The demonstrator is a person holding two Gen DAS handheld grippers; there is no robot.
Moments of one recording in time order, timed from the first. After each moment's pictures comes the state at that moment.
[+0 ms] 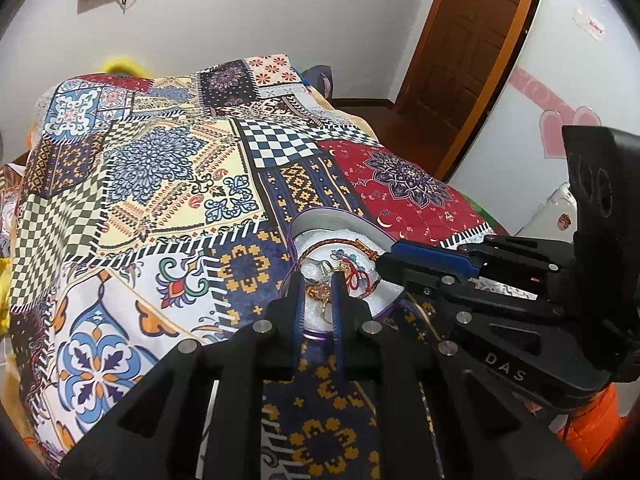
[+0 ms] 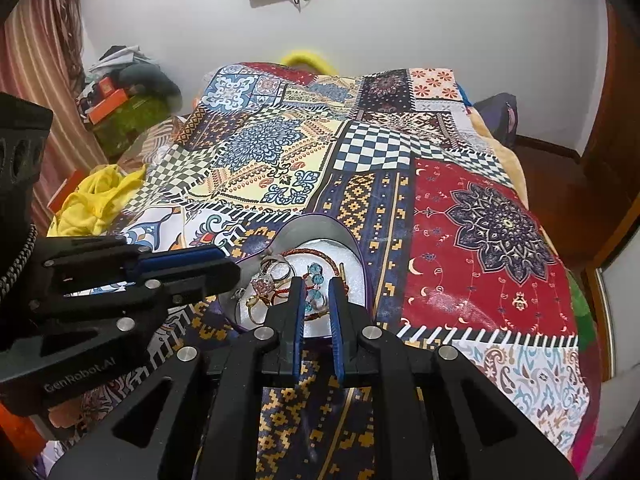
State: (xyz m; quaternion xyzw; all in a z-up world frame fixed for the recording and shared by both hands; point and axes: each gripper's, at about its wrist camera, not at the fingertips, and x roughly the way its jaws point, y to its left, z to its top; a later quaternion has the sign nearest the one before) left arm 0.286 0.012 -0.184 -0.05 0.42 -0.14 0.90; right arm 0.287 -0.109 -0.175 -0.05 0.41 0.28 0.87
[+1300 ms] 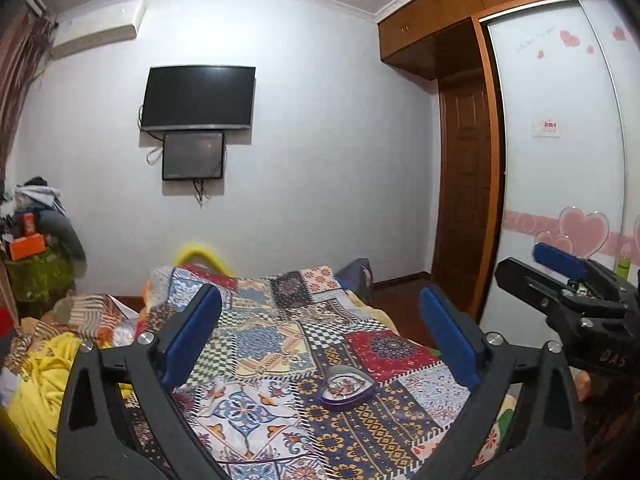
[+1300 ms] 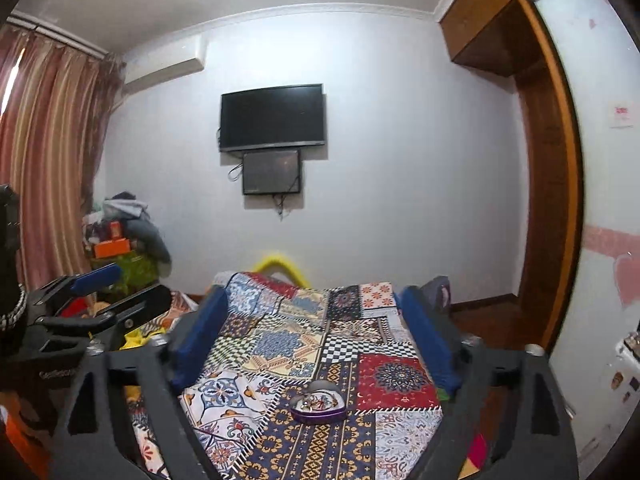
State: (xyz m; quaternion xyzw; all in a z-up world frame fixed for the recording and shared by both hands) left arm 0.052 0.020 0.016 -0.01 0.08 -0.03 1.00; right arm 0.077 -0.151 0.015 0.00 0.06 0.20 0.98
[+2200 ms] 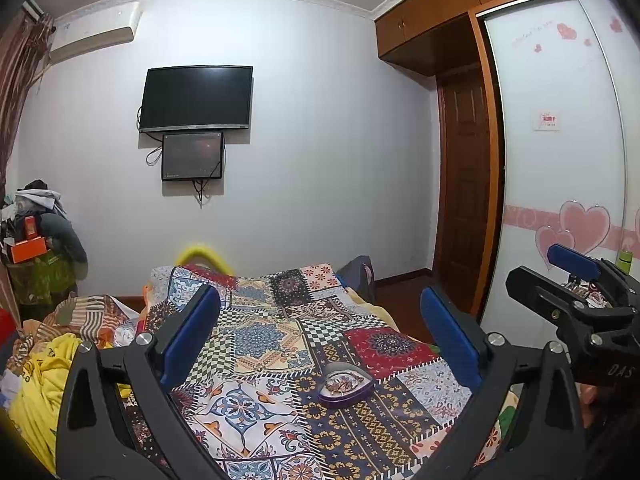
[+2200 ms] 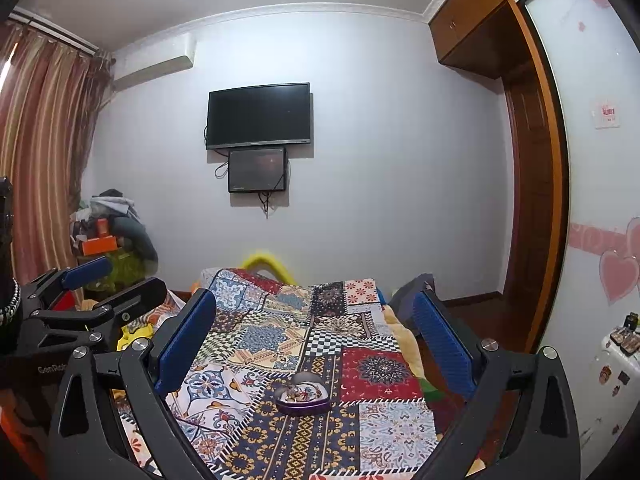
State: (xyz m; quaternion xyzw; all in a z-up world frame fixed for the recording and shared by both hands) left arm 0.045 0.010 0.012 0.00 0.08 -0.03 1.00; right arm 0.058 -0.159 0.011 -0.01 0.06 0.17 0.98
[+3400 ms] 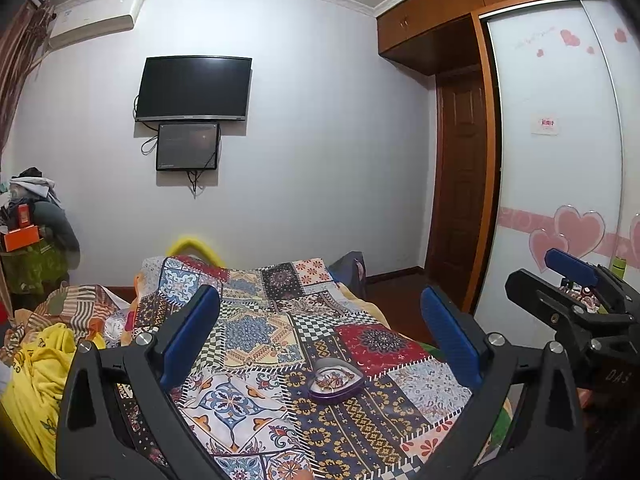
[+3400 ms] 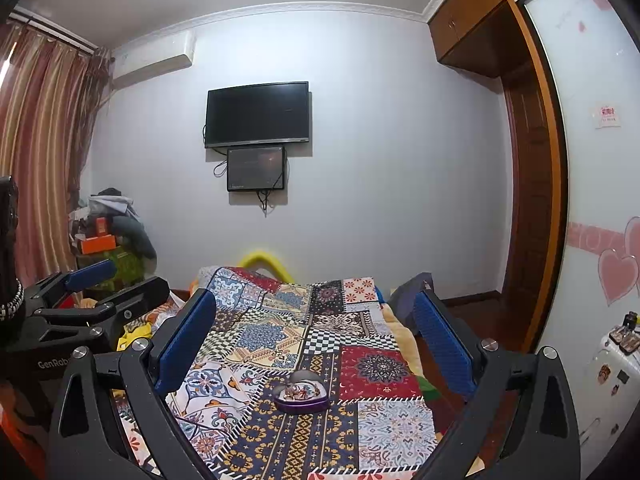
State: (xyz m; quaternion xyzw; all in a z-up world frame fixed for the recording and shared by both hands) left arm 0.050 0.012 0.012 -0.02 0.09 -0.04 0.99; right arm 0.057 -0.160 0.009 -0.01 0.06 0.17 0.98
